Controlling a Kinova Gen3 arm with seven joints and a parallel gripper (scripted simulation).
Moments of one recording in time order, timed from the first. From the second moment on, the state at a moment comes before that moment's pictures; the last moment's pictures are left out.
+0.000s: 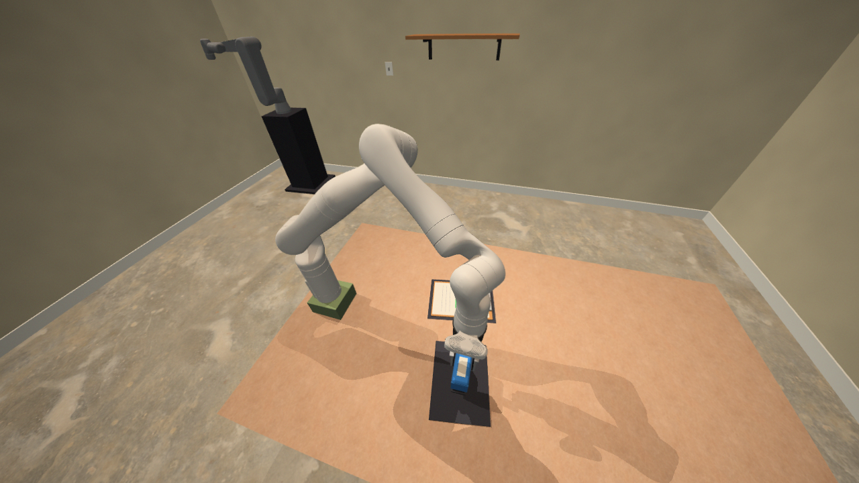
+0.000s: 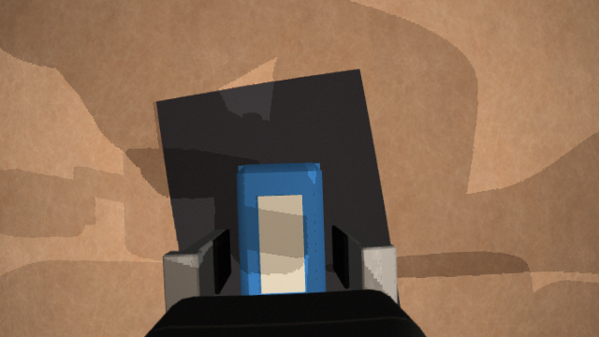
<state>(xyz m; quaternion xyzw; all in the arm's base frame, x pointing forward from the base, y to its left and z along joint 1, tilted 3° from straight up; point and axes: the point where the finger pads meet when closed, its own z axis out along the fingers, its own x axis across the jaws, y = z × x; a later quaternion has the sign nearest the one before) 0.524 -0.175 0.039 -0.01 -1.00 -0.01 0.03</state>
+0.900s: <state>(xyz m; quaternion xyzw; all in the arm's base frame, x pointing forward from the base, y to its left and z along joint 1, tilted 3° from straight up) 0.524 -0.175 0.036 -0.01 -1.00 -0.01 0.03</state>
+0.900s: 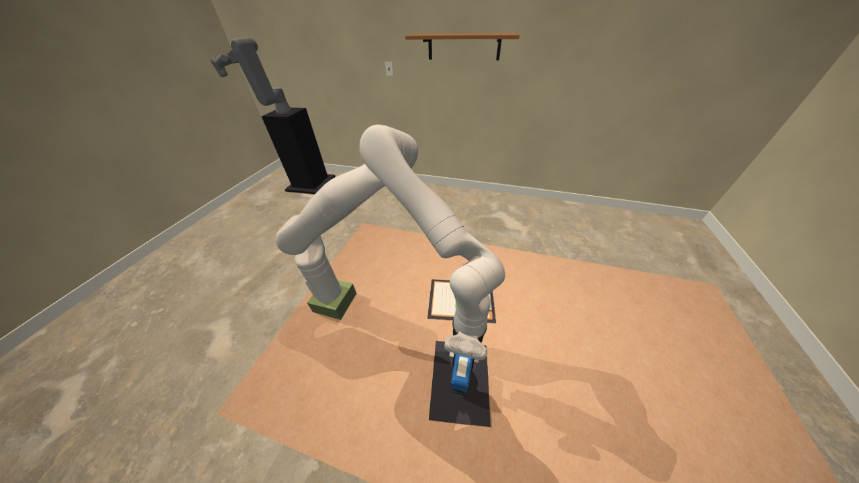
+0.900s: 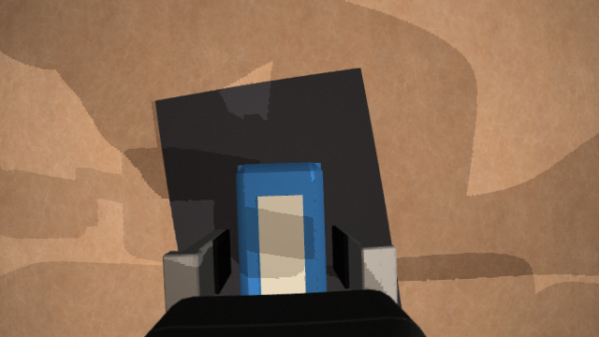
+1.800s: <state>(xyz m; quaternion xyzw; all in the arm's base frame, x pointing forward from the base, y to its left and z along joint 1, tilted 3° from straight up) 0.524 -0.175 0.033 -0.01 -1.00 -0.01 0.03</state>
